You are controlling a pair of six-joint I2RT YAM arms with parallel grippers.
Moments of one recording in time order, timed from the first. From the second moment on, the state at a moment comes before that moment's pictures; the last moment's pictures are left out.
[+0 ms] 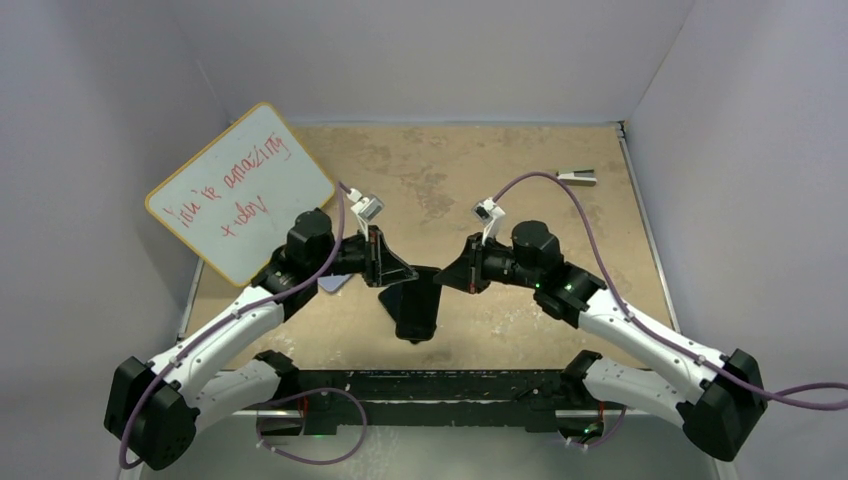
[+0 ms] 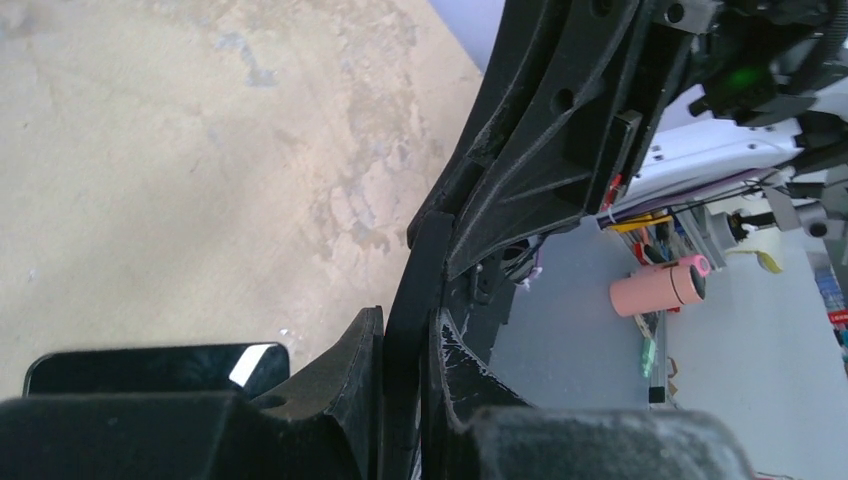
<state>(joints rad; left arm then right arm) -0.56 0.99 0.64 0.08 0.74 -0.59 0.75 0.97 0.70 -0.08 -0.43 0.63</state>
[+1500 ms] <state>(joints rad) -0.55 0.83 0.73 -0.15 0.51 -0.48 0.58 0.98 0.58 0.04 -0.53 0.70</state>
